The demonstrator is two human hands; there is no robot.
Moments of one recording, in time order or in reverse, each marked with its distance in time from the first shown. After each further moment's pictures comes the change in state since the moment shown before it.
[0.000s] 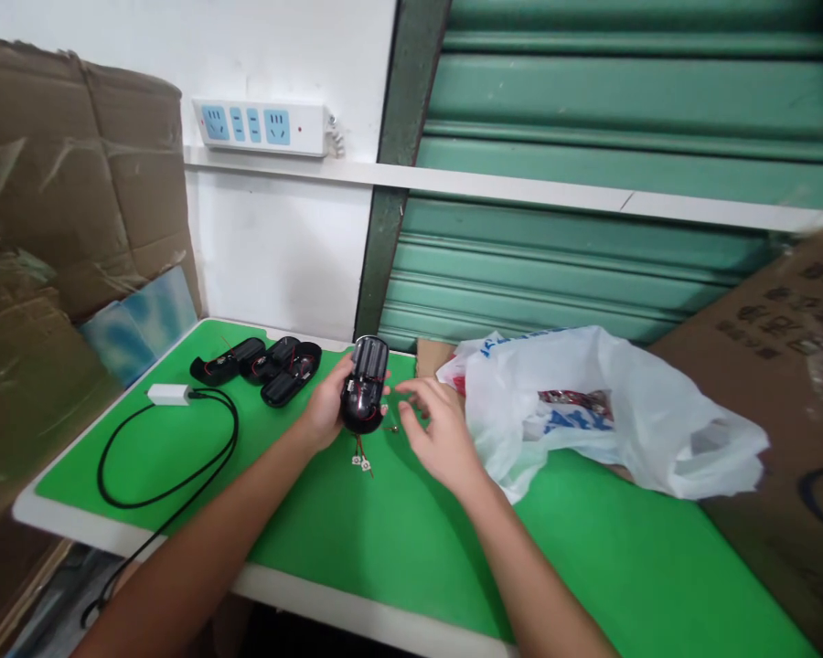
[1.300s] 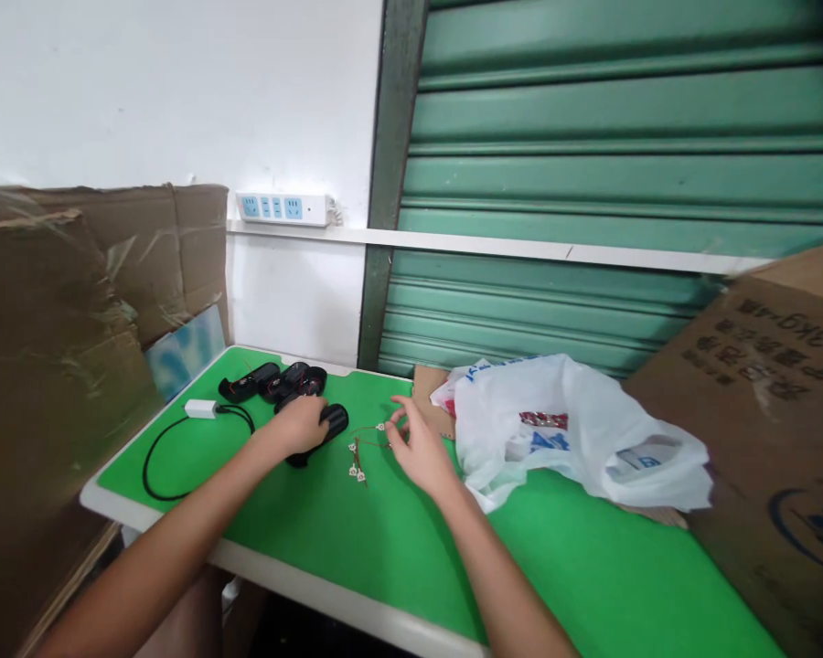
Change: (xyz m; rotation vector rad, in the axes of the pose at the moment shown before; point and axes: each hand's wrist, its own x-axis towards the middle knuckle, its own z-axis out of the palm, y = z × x) left_hand -0.042 0.055 -0.018 1.899 0.126 0.021; right_hand -0.002 0.014 0.011 0.027 -0.123 0.146
